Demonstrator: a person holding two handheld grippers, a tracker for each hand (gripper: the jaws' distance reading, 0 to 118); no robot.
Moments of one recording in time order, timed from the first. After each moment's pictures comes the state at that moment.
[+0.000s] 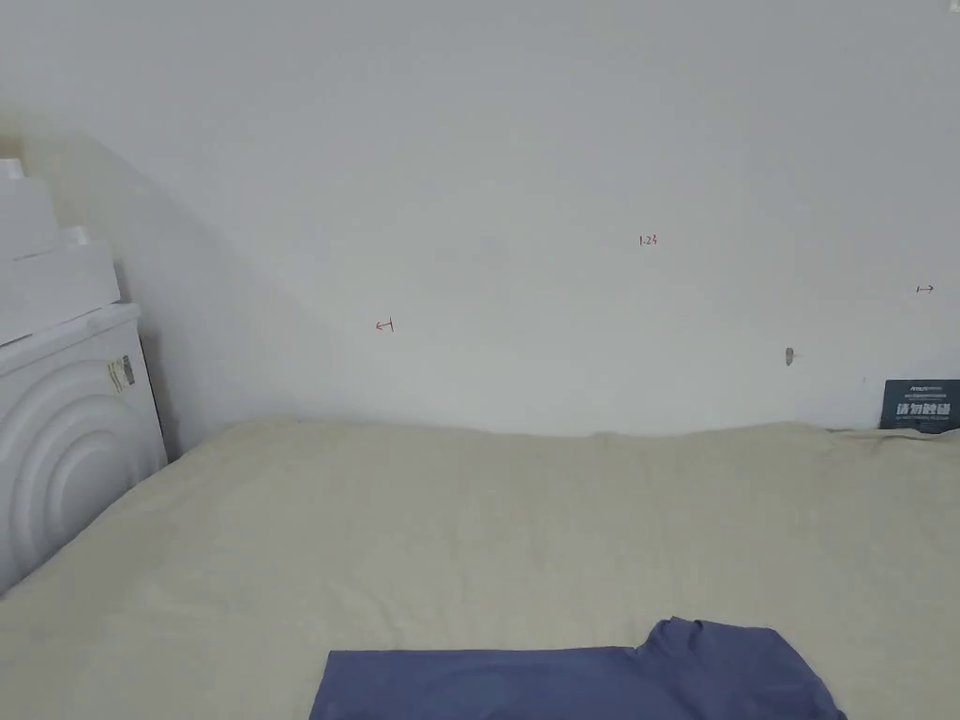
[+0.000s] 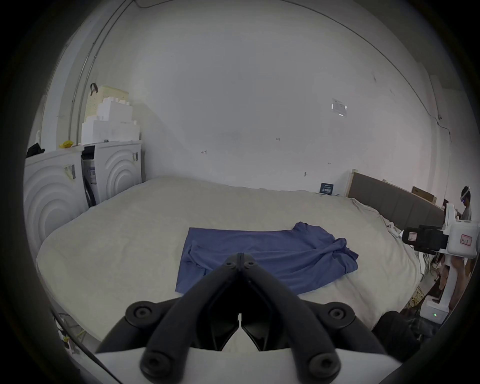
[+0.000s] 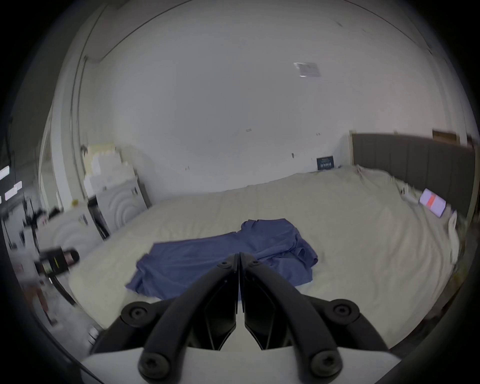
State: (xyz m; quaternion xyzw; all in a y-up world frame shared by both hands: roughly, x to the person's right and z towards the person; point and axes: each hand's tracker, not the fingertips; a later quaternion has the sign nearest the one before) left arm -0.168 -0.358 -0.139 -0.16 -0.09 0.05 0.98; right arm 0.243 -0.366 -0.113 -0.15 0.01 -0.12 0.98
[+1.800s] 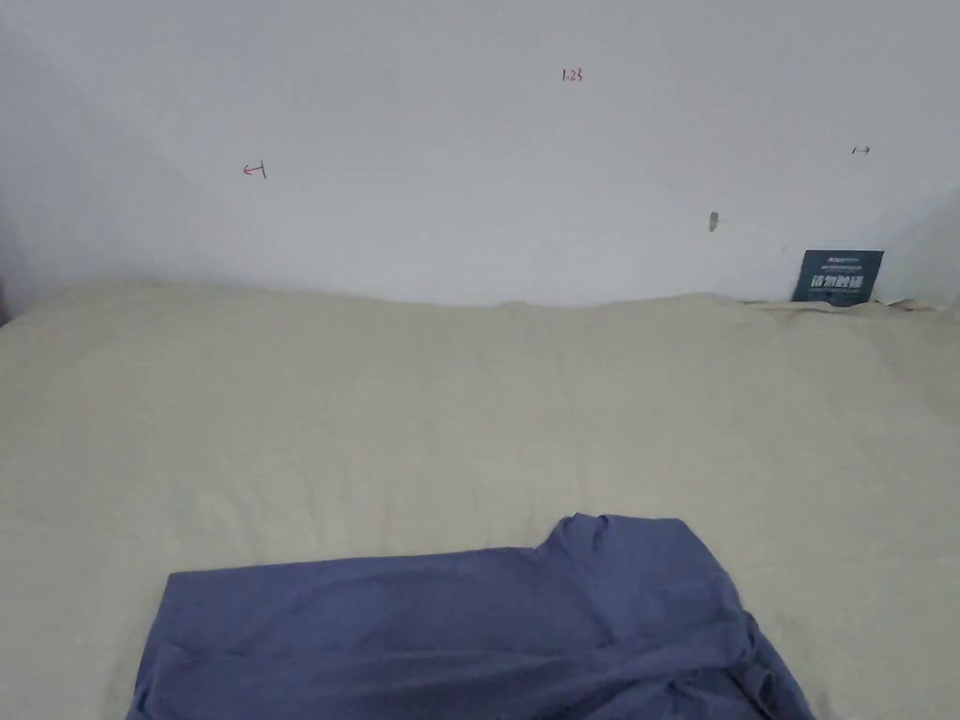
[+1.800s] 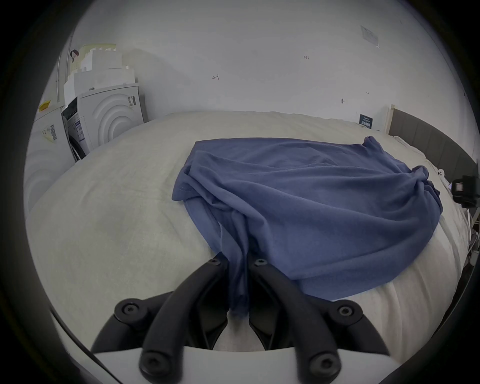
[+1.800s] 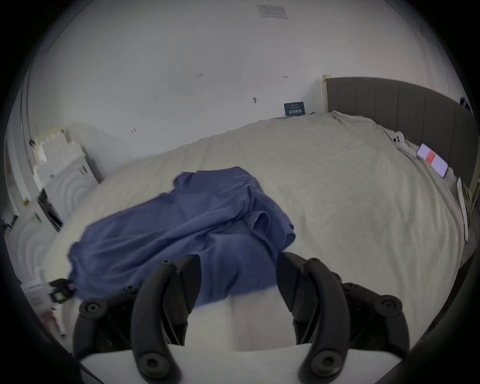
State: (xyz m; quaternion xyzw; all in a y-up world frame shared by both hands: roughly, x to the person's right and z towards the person) left arm -0.171 -0.548 -0.311 -0.32 -0.03 -0.02 0.95; right arm 0.311 -0.498 -0.281 -0.30 -0.10 -0.11 0.94
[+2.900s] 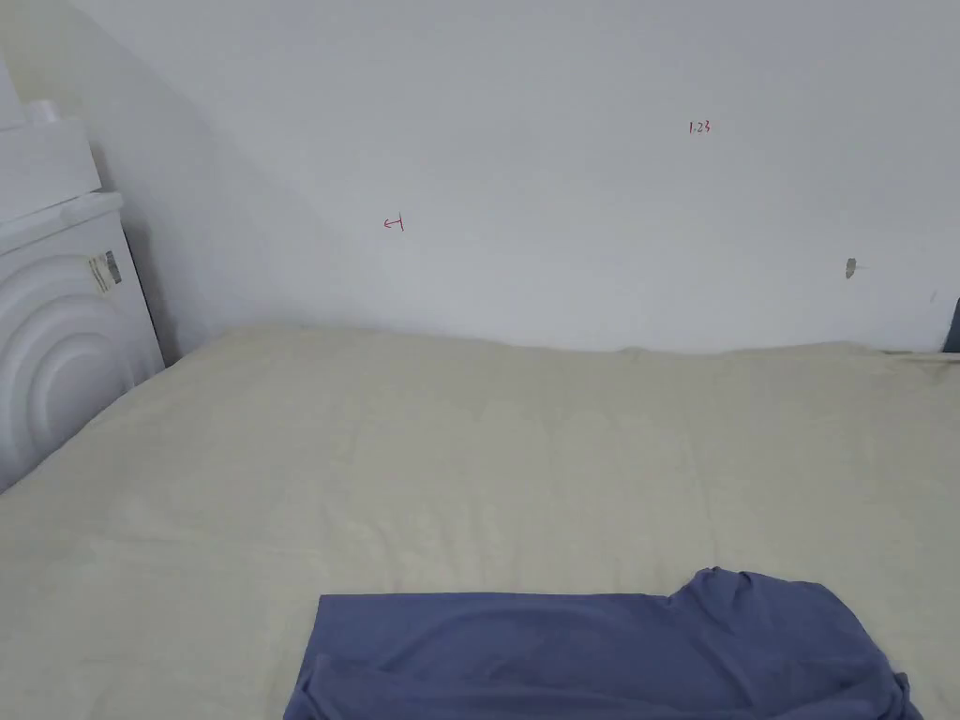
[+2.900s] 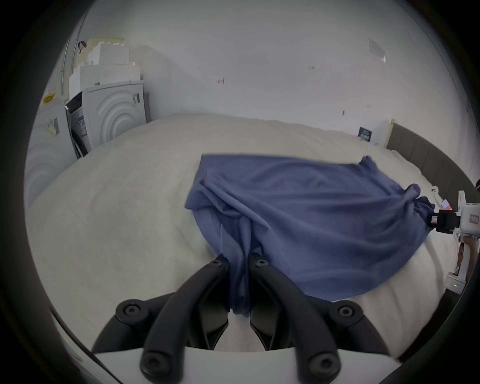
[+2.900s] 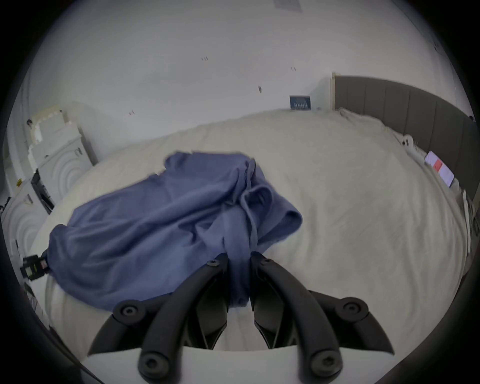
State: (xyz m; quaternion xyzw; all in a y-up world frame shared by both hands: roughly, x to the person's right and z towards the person) left arm -0.192 -0.484 -0.307 -0.31 -0.05 0.02 0.95; right arm 0.305 -0.488 -0.270 -0.30 -0.06 -0.09 0.95
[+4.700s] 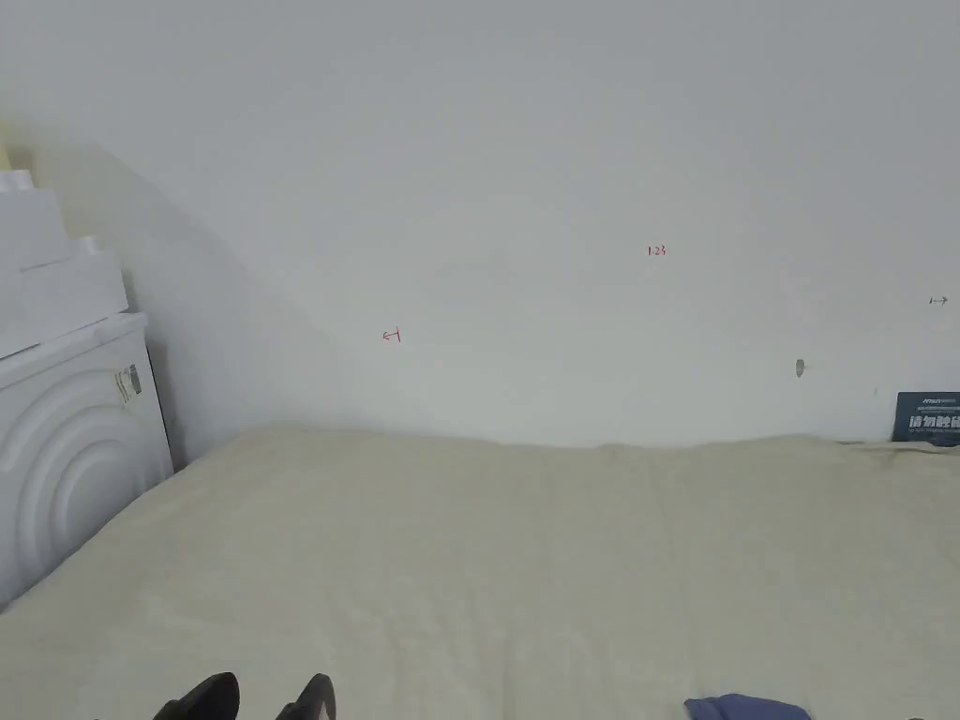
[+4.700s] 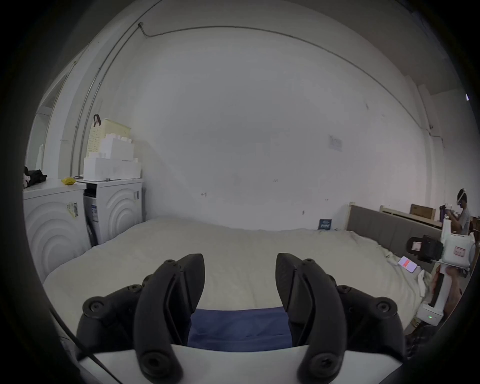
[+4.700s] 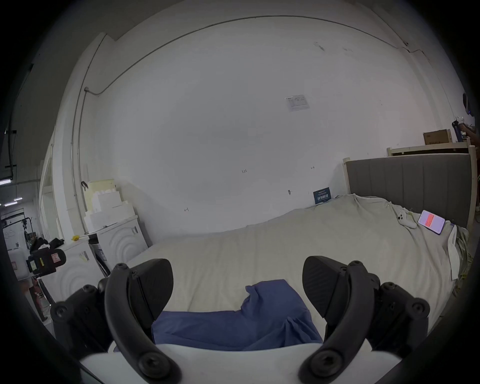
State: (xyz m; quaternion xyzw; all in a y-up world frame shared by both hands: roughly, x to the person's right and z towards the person) left arm -0.179 -0.271 -0.146 -0.06 -0.09 0.05 0.99; right arm 0.268 -0.305 -0.119 -0.05 0.00 -0.13 0.99
